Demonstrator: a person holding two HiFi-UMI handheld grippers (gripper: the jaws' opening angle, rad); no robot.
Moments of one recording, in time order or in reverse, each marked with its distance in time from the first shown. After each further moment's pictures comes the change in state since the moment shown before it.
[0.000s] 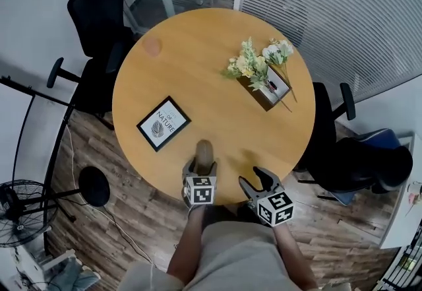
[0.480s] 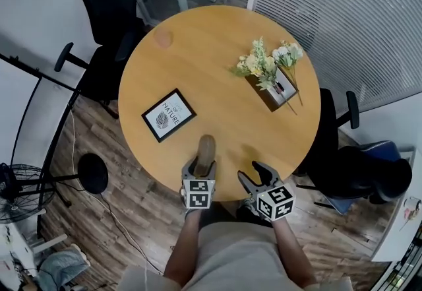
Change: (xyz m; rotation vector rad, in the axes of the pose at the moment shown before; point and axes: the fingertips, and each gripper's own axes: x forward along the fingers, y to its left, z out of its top) left arm -0.034 -0.006 0.008 -0.036 -0.098 0.002; right arm 0.011 0.001 0.009 -0.031 0.006 0.082
